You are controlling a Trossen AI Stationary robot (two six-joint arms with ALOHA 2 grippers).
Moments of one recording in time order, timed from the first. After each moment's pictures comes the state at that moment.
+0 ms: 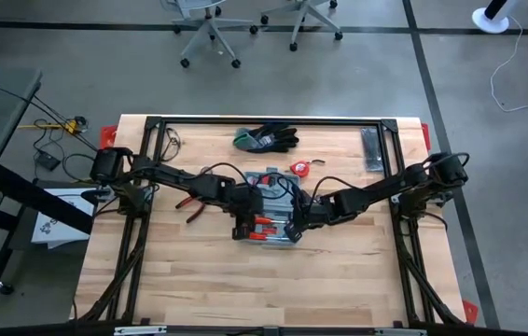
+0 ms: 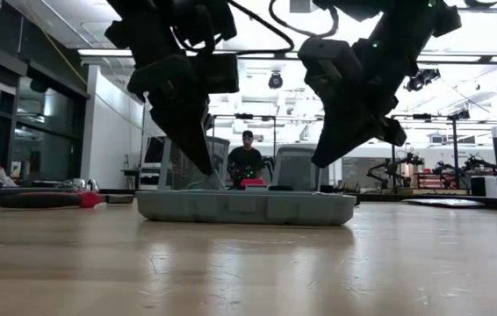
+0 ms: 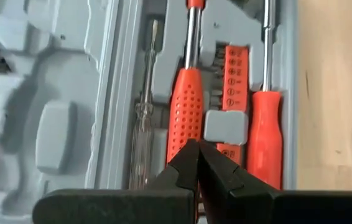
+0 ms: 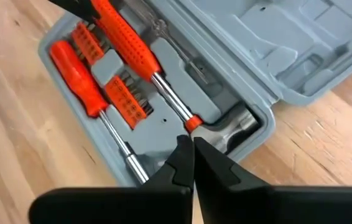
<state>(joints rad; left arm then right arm) -0.06 1.73 1.07 -0.40 0.02 -0.08 0.22 1.67 0.97 -0.34 0.20 0.97</state>
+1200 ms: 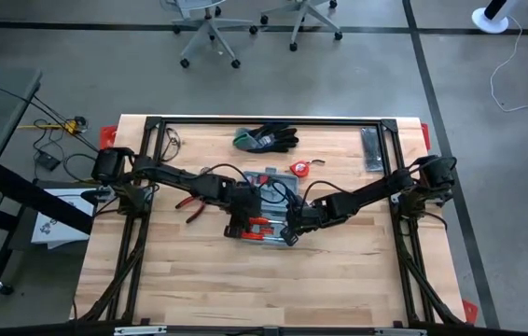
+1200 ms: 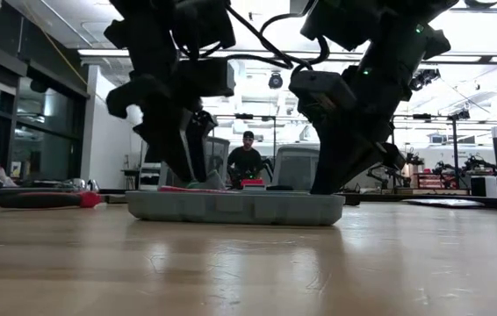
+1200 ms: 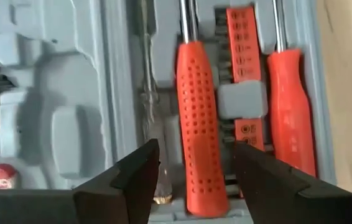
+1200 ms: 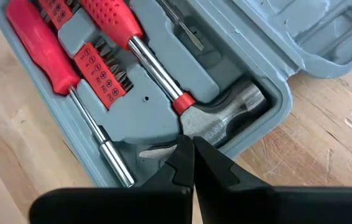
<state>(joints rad) -0.07 1.75 1.07 -0.49 -0.01 0.15 0.21 1.80 0.97 -0.30 0.12 0.99</state>
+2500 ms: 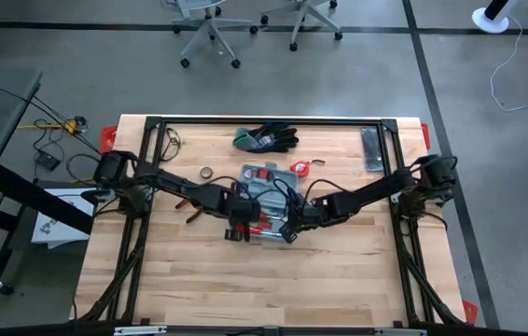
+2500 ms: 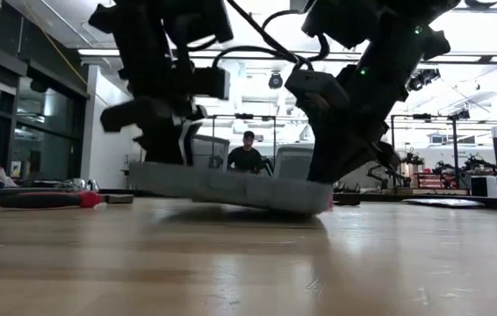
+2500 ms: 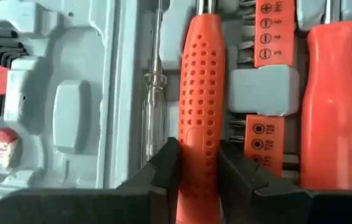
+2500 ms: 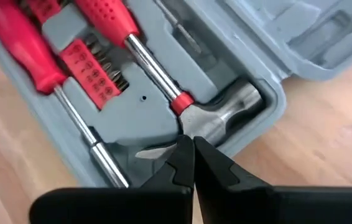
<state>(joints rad) -0.14 1.76 1.10 -0.58 -0.26 0.02 0.21 1.75 0.97 -0.25 0.19 0.99</state>
